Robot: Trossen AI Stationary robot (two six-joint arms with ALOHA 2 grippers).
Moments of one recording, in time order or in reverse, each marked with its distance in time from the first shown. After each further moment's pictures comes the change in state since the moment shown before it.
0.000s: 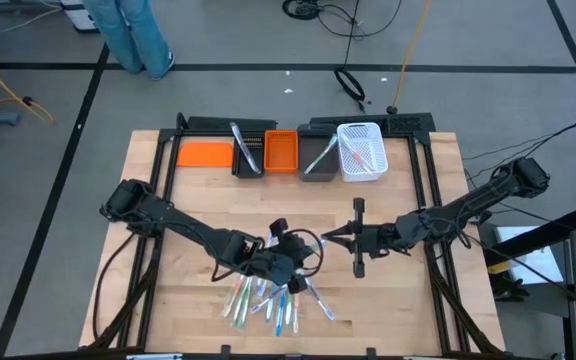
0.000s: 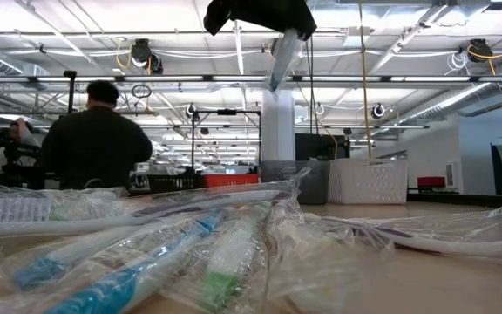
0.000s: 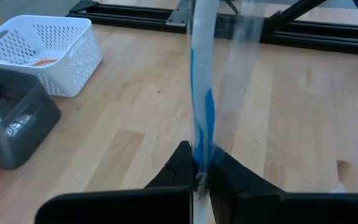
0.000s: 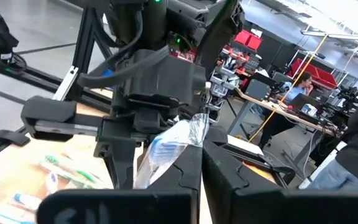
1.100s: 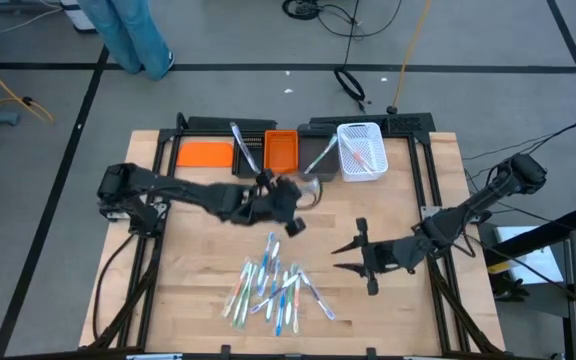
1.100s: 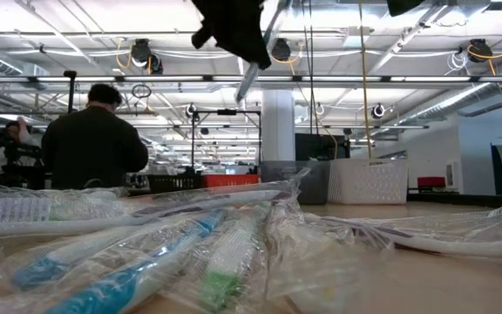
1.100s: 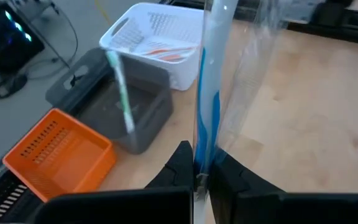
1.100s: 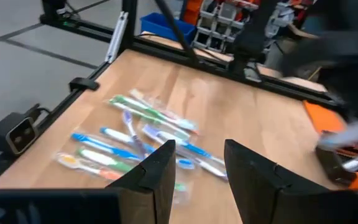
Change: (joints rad) left arm 0.290 -0.129 0.001 -0.218 0.003 0.034; right arm 0.153 -0.007 0.000 -0.322 0.021 0.299
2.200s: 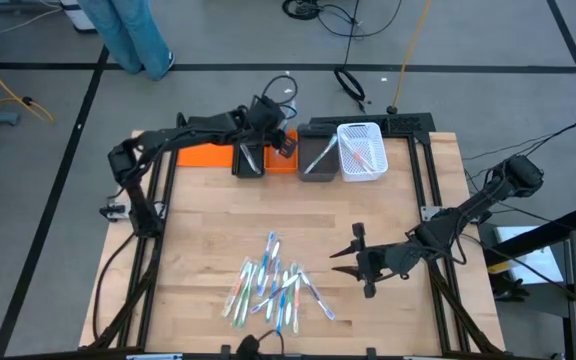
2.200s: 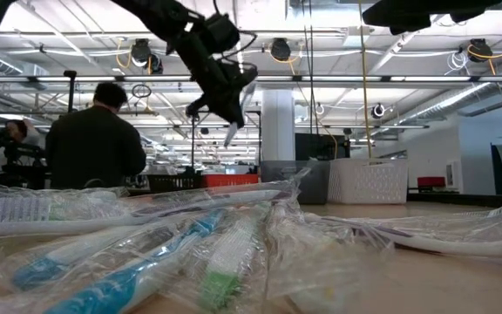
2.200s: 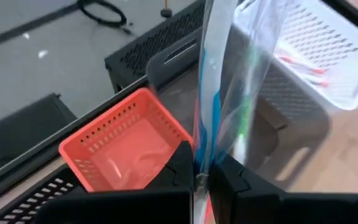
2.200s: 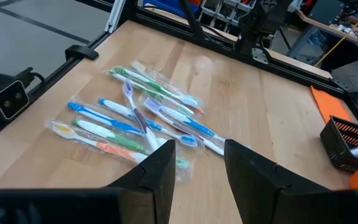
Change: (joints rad) left arm 0.607 0.074 -0.001 0.056 0.501 -0.002; right arm 0.006 0.061 -0.037 0.015 0.007 -0.015
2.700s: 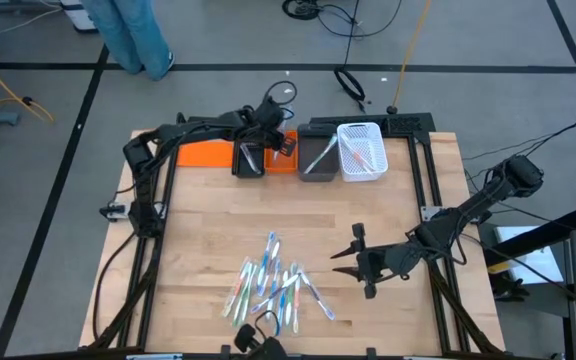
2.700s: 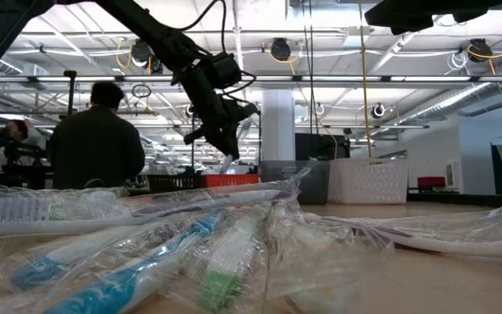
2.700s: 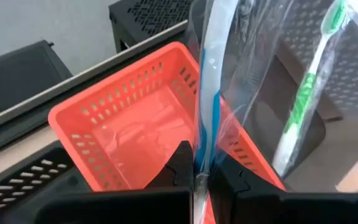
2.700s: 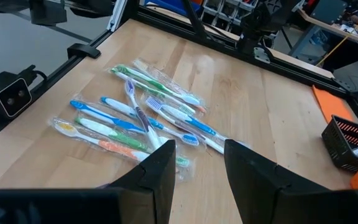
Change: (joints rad) left arm 0.087 0.130 0.000 -0.005 0.096 -0.069; right arm 0.000 0.000 0.000 -0.007 -0.003 0.000
